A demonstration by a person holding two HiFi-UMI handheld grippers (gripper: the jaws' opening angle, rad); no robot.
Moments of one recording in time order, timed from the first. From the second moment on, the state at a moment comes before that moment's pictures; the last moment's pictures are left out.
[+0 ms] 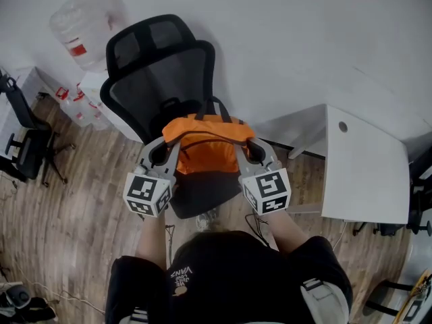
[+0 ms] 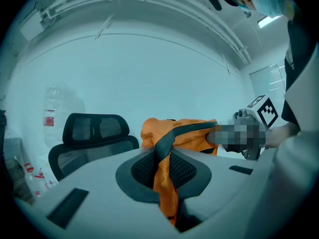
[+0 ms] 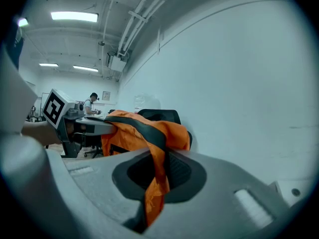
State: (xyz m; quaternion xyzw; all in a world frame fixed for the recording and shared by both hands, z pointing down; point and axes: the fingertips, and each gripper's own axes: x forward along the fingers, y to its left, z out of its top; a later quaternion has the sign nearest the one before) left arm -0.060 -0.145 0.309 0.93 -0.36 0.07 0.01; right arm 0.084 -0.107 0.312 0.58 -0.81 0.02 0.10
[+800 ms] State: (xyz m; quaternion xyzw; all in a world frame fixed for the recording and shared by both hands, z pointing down) left arm -0.067 -0.114 0.263 0.93 -0.35 0.05 -0.03; right arm 0.078 -0.080 0.265 0.59 -0.81 -0.01 0.07
